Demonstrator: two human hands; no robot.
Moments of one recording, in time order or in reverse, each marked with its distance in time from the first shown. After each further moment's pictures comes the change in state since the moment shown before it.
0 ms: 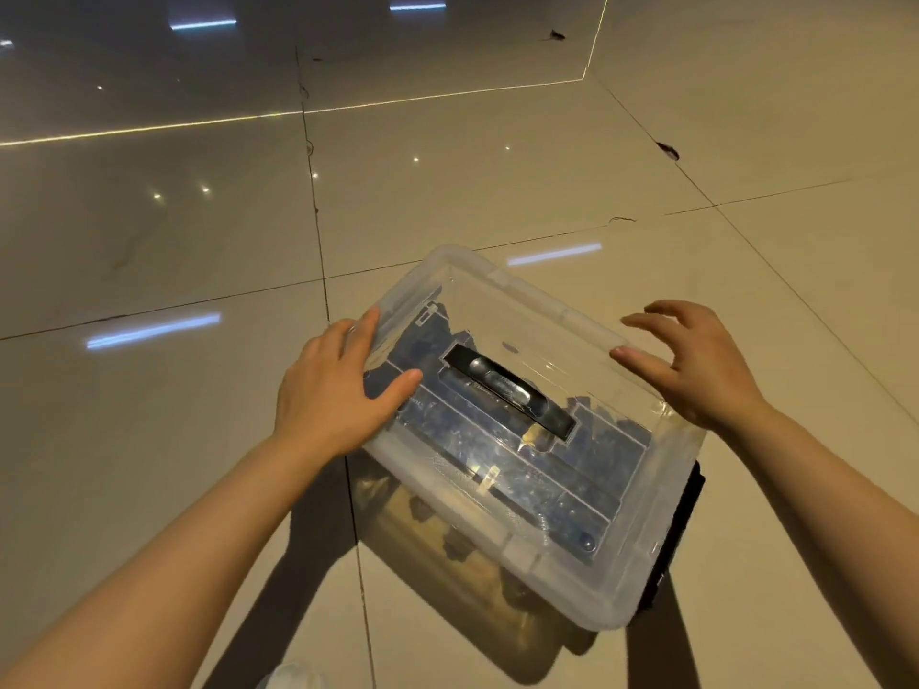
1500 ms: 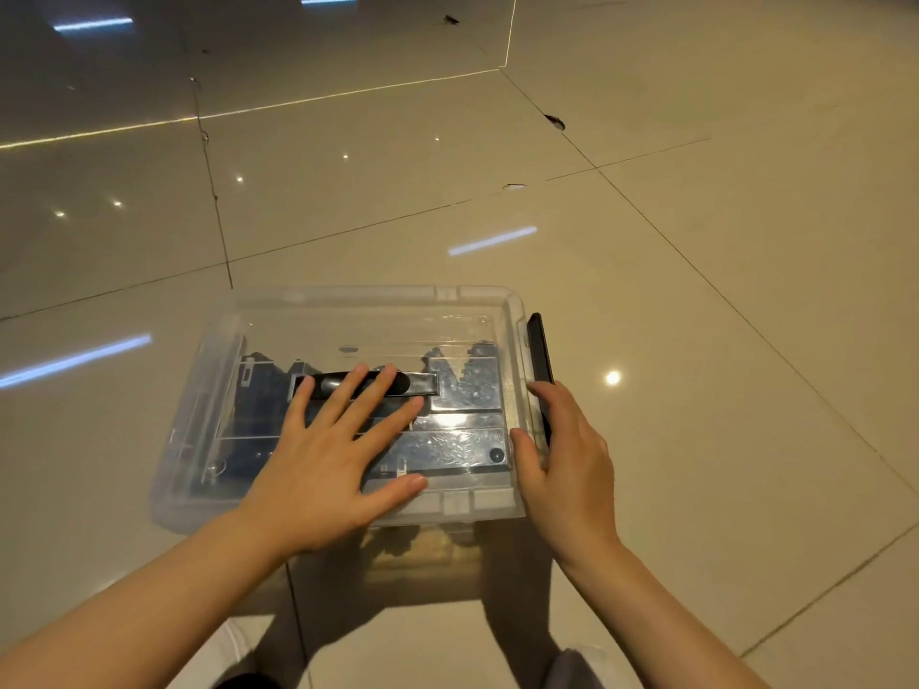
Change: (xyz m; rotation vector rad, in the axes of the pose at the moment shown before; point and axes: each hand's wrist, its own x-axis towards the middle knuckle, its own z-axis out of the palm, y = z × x) left_hand -0.121 0.098 0.011 0.083 -0.147 0.517; right_hand -0.194 -0.057 0.014 0.420 0.307 0.215
